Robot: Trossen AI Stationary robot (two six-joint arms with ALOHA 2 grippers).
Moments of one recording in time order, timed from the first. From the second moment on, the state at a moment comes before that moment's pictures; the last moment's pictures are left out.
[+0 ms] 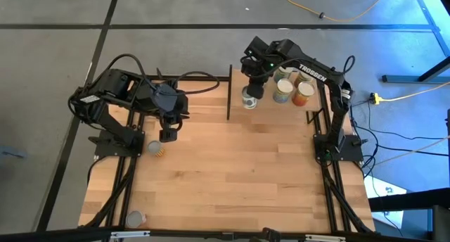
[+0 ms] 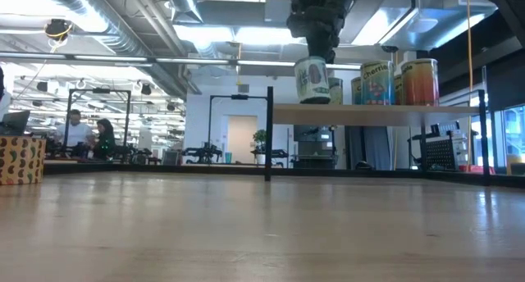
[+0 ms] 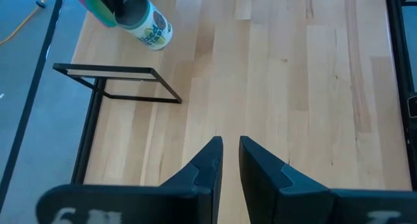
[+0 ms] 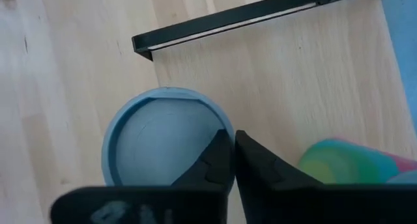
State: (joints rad) left arm -0.16 1.54 2.21 -1.57 -0.26 -0.15; right arm -0.54 1.90 2.00 -1.32 -0.19 -0.23
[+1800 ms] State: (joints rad) left arm -0.16 1.55 1.48 -0.81 -0.13 0.08; right arm -0.37 1.24 1.46 -1.34 -0.36 0.03
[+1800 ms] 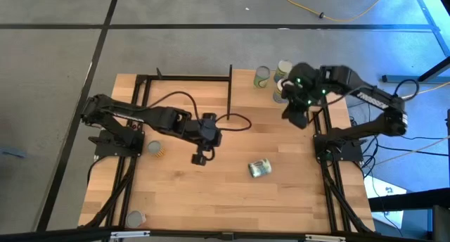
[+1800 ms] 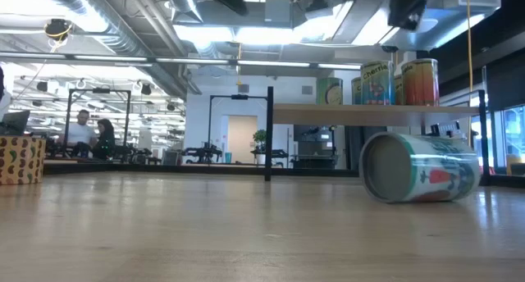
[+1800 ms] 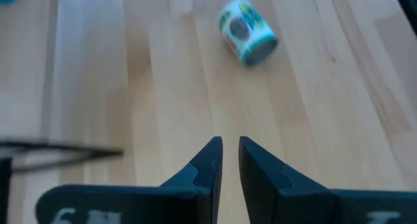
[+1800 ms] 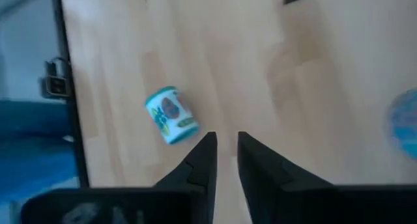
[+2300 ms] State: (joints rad) left arm -0.30 1.59 1.08 -0.06 -0.25 0.14; right arm -0.16 1.02 0.72 -0.82 -0.53 0.43
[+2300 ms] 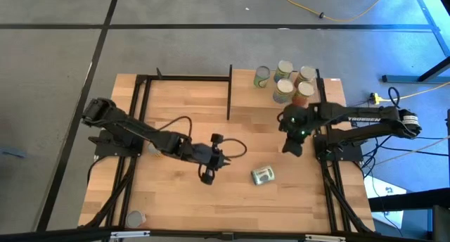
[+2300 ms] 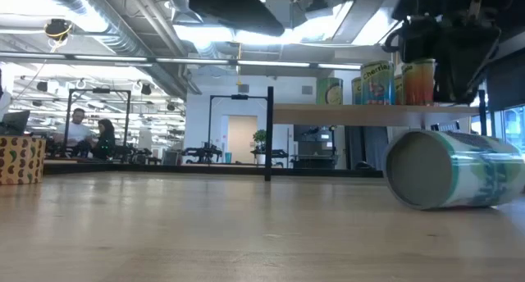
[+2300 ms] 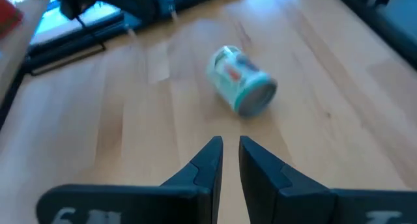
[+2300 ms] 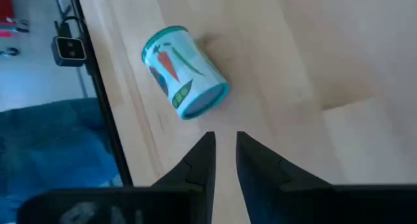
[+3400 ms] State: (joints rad) left arm -0.35 2.18 1.24 0.61 -0.20 0.64; right arm 0.41 1.05 0.56 -0.49 -0.20 1.47
